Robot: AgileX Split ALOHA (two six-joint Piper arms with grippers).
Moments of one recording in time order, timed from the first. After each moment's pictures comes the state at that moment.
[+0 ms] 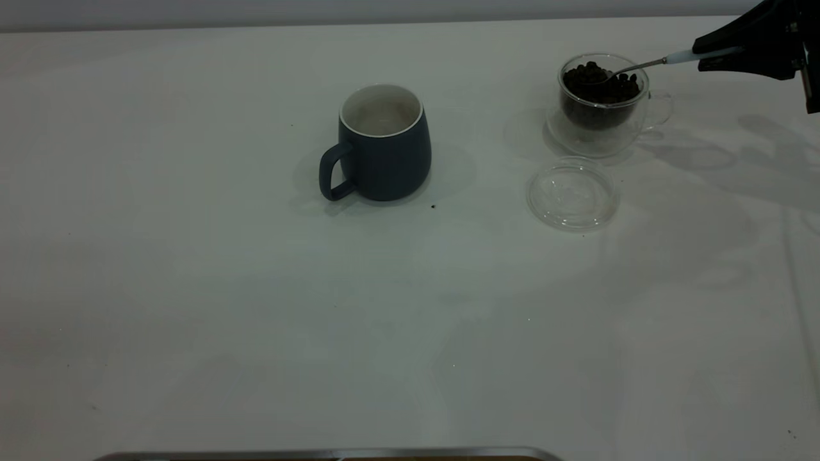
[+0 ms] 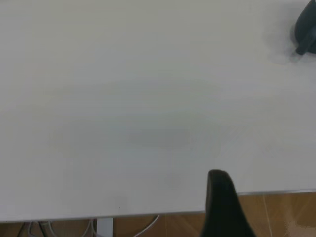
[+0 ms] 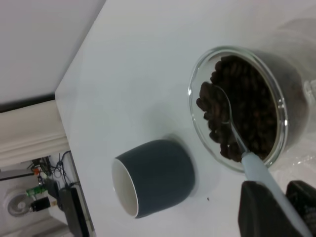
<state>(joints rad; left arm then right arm) -0.08 -0.02 -0.49 0.01 1.14 -0.04 -0.30 2.36 -1.30 1.39 0.97 -0.85</state>
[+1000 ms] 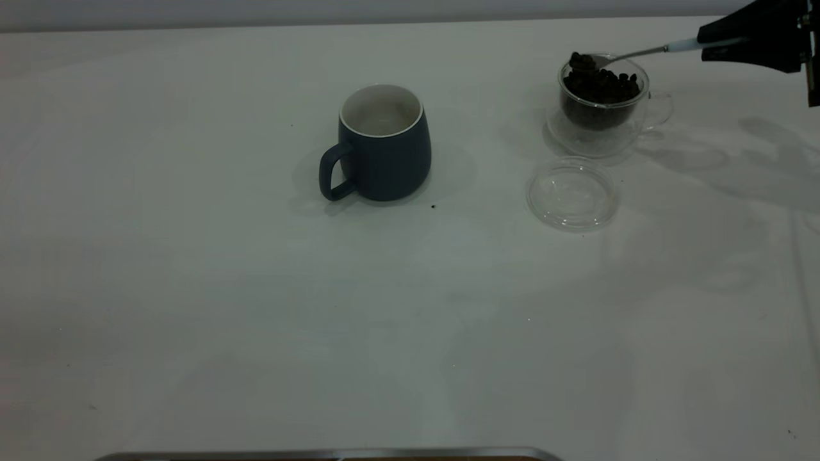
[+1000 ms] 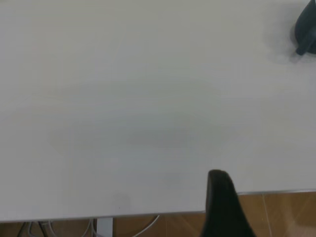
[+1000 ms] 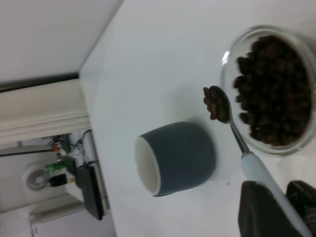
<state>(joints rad) -0.08 -0.02 -0.49 0.01 1.14 -0.04 -0.32 2.36 -1.30 1.41 1.08 -0.91</state>
